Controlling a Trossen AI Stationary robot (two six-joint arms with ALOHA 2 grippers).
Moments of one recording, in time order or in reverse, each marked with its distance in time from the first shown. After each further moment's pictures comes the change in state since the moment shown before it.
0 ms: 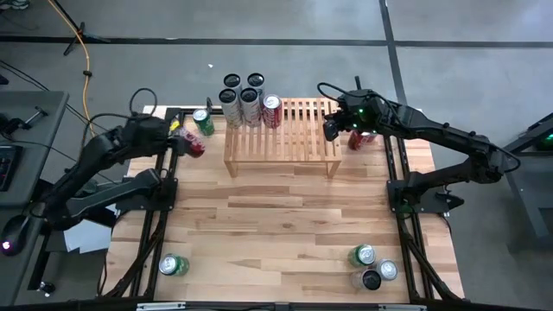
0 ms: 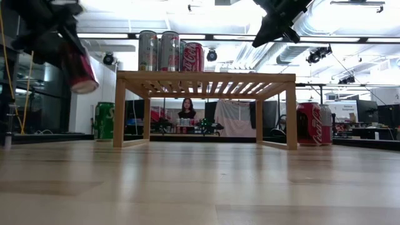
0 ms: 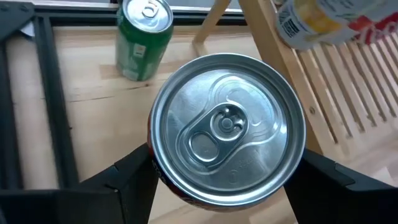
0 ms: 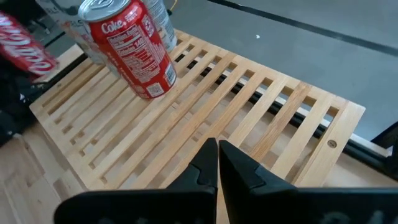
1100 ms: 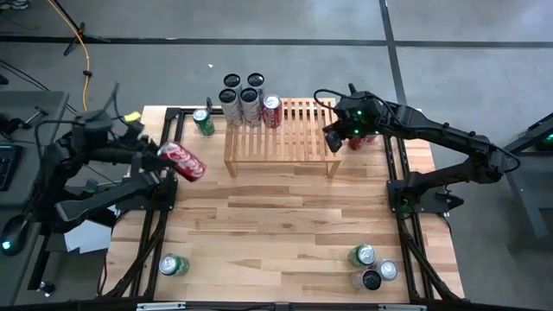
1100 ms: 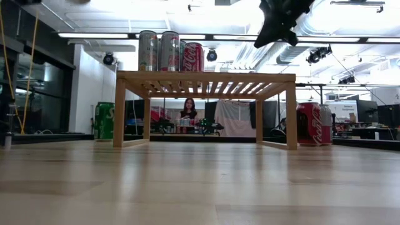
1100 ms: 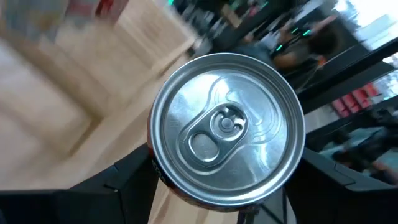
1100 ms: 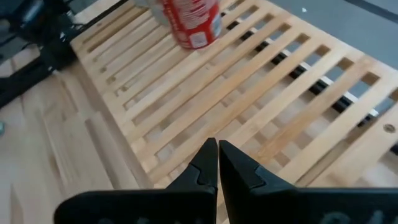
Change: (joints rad) left arm -0.012 -0.055 0.298 -0.011 0.656 0.126; right arm 0.000 0.000 0.000 -0.077 -0.198 -0.113
